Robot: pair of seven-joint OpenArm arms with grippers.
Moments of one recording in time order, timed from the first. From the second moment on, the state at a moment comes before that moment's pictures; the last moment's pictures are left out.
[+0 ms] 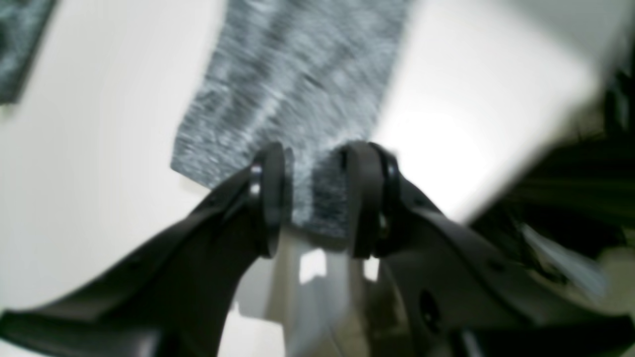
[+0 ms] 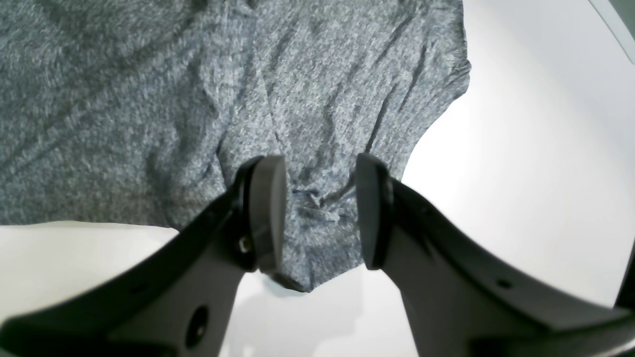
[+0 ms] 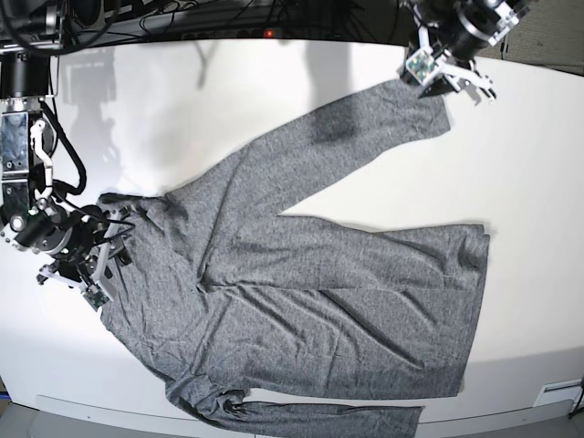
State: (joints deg) left arm 34.8 -24.5 14.9 100.7 14.1 -15.8 12.5; right arm 8.8 32.7 1.9 88.4 13.5 35.1 -44.8
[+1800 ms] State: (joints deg) left arm 35.0 -24.1 15.0 100.3 20.4 -15.8 13.0; right arm 9.4 44.8 -43.9 89.5 -27.3 33.4 -25.6
